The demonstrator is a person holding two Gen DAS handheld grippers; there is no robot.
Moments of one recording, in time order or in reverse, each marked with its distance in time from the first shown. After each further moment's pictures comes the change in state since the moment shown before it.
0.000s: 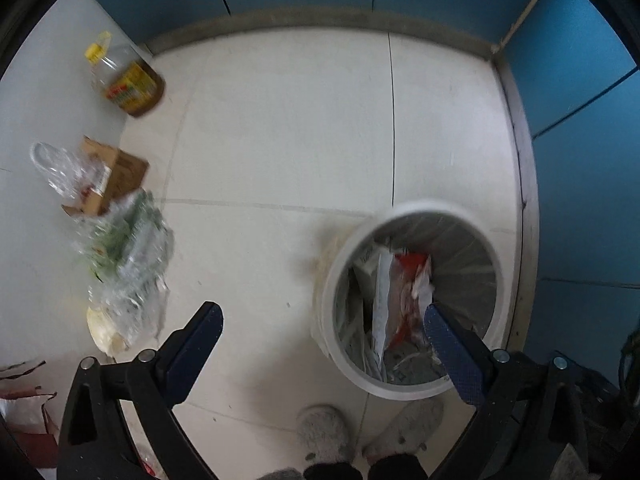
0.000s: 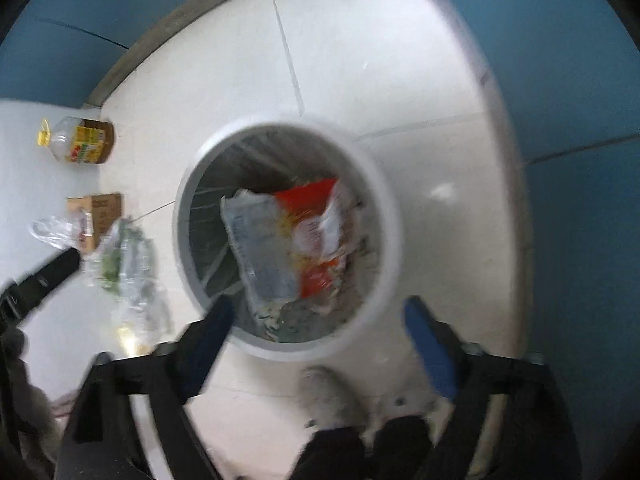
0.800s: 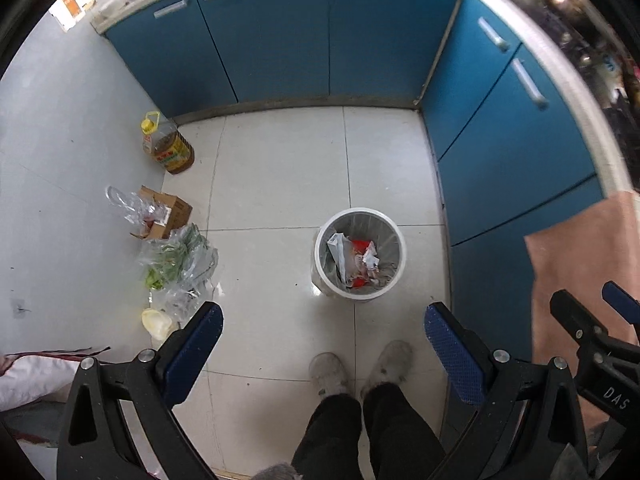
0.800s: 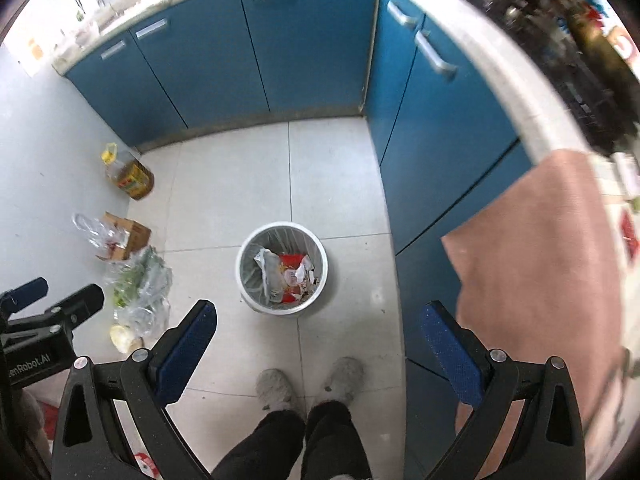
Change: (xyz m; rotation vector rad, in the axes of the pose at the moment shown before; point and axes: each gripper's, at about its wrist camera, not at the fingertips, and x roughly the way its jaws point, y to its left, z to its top) left arm -0.374 0.007 -0.111 0.109 -0.145 -0.056; right arm -0.453 0.051 -0.175 -0.134 -0.396 -0.148
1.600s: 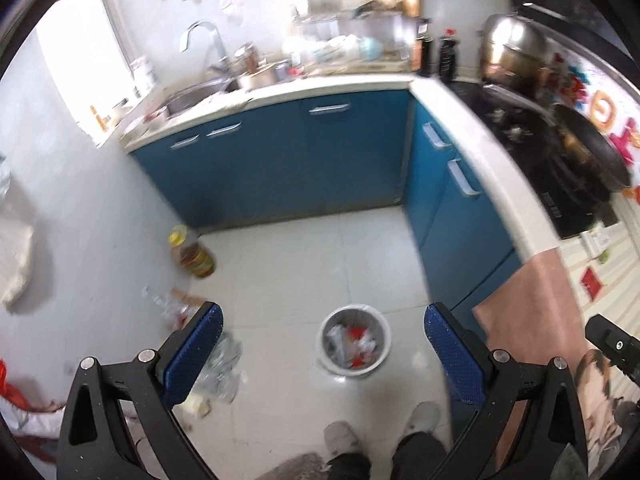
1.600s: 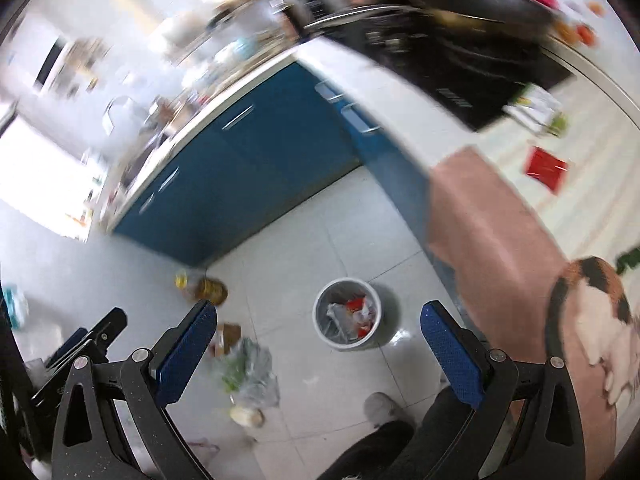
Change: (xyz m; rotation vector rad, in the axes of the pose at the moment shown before) left arm -0.172 -0.089 0.024 0.122 -0.353 0.035; right arm -0.175 -0.124 -0.023 0.469 -0.197 0.253
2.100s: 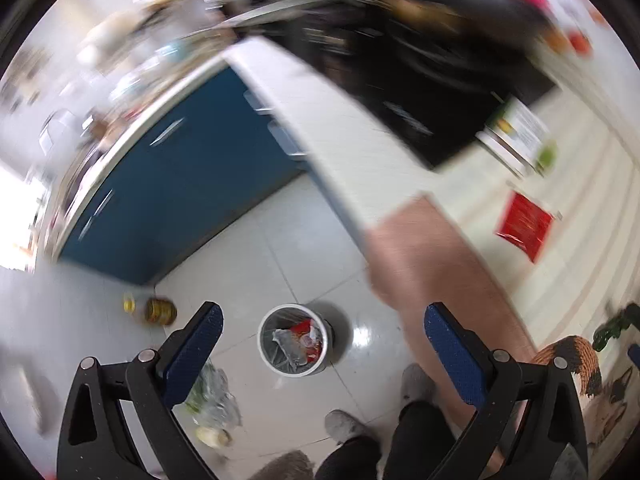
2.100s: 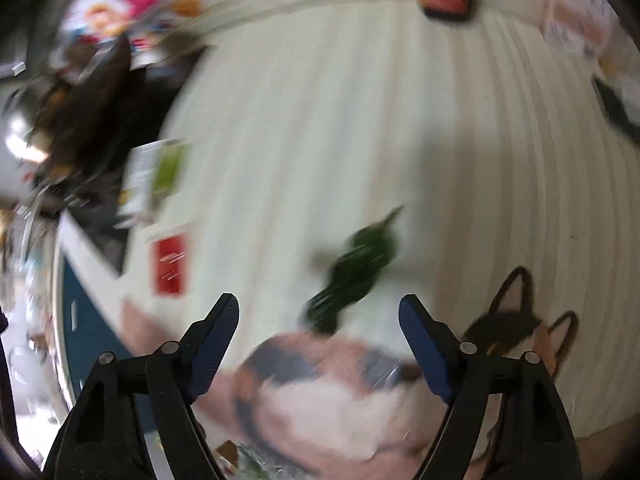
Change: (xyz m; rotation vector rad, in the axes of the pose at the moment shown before) left arm 0.083 -0.320 0.014 0.477 0.168 -0.033; right arm -0.015 -0.391 0.025 0.778 -0.059 -0.339
